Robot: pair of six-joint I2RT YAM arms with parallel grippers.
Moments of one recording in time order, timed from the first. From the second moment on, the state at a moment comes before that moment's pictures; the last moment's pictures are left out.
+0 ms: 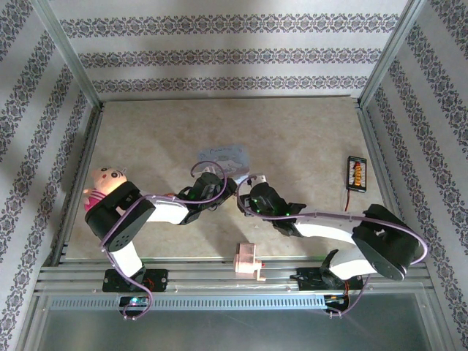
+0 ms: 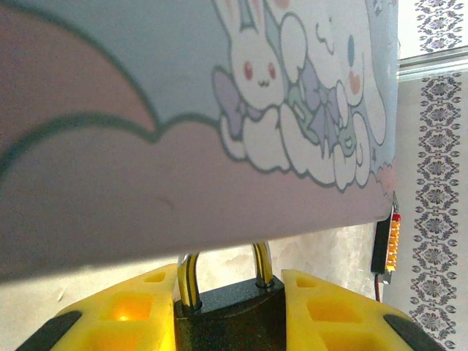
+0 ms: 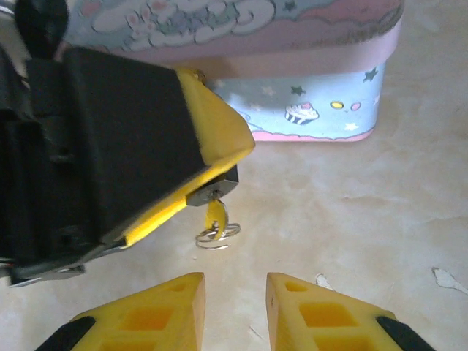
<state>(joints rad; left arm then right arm) -0.72 1.72 0.65 0.51 -0.02 -1.28 0.87 1.40 0.54 0.18 0.15 0.59</state>
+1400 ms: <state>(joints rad) -0.71 1.71 0.65 0.47 -0.01 -1.36 0.69 1.68 0.48 0.73 -0.25 0.95</state>
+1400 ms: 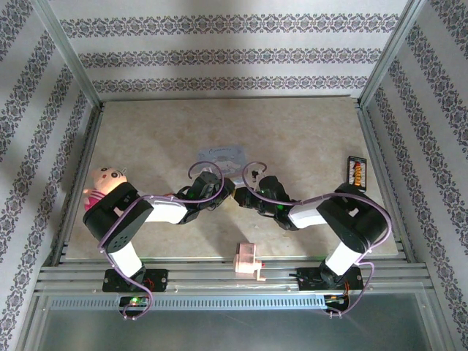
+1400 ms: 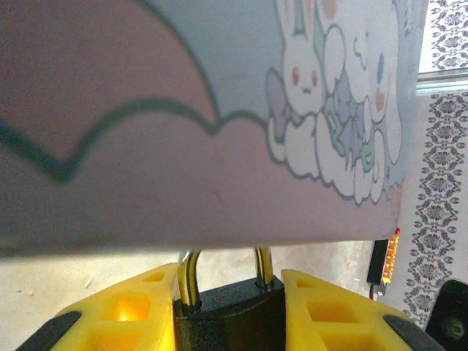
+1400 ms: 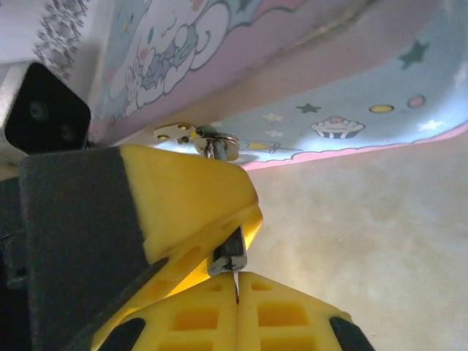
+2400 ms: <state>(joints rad) -0.71 1.82 0.59 0.82 -0.04 -1.40 0.69 1.92 0.42 1.26 -0.21 1.60</state>
